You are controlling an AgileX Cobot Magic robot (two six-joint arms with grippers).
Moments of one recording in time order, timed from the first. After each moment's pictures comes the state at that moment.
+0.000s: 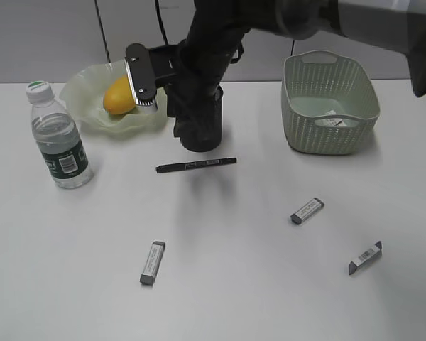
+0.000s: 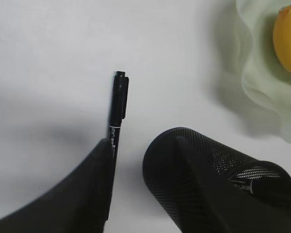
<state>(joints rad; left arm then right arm) 0.00 -0.01 -0.53 -0.11 1.07 0.09 0.65 2.33 -2.03 0.15 0.91 -1.34</state>
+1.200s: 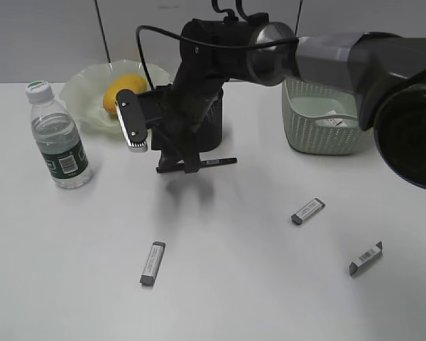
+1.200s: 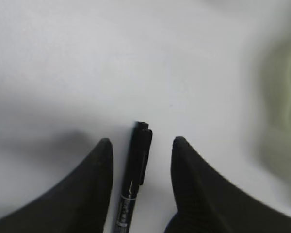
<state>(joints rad) 0.00 -0.01 -0.53 -0.11 1.07 0.09 0.67 2.46 -2.04 0.25 0.81 -1.48</state>
